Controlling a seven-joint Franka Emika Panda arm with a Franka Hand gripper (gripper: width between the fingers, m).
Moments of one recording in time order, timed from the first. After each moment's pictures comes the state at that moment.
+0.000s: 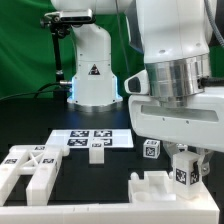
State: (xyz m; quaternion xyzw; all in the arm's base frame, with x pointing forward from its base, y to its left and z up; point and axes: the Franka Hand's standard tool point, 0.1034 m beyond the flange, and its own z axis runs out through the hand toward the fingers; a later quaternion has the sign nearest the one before) arm 0.645 0.123 0.069 -0.88 0.47 -0.01 0.09
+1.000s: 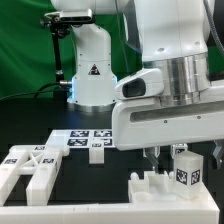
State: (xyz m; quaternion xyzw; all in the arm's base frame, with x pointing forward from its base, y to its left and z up) arm 0.648 0.118 0.071 -1.00 0.04 -0.06 0.07
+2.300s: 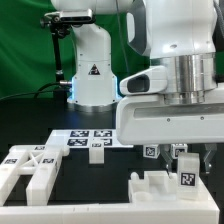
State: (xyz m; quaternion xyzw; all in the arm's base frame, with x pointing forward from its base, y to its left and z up) arm 0.651 0.118 0.070 -0.95 0.29 -0.07 0.06
